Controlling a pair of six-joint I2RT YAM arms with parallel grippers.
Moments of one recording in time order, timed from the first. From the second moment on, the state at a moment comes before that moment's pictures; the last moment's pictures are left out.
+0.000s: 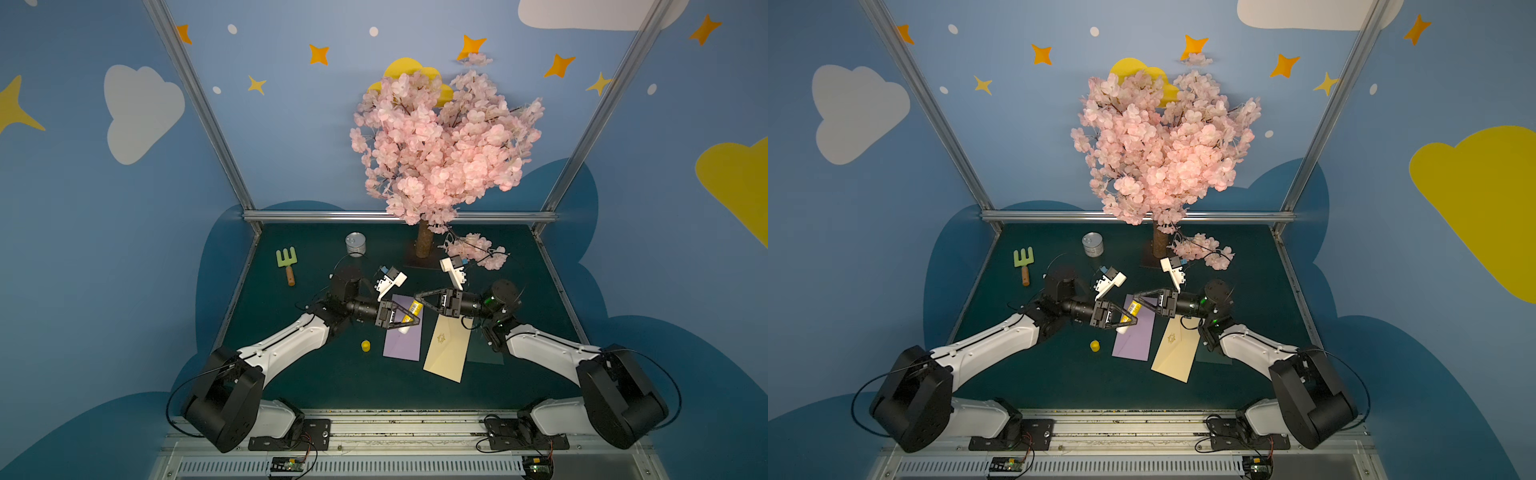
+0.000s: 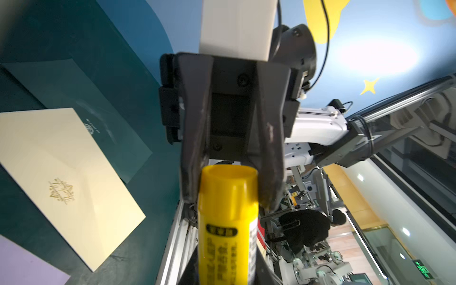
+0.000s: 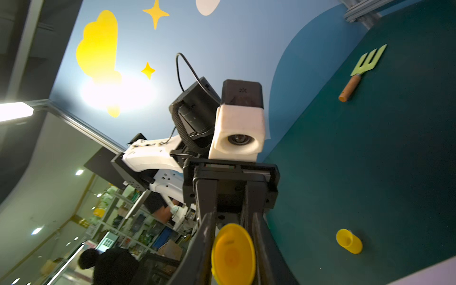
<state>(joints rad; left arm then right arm) -0.53 1.38 0.79 0.31 1.19 -0.77 0.54 1.41 0.60 1.07 -1.03 1.13</state>
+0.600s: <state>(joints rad) -0.60 1.35 0.91 -0.15 0.75 -0.46 0.55 1.31 0.77 0.24 -0.79 0.97</state>
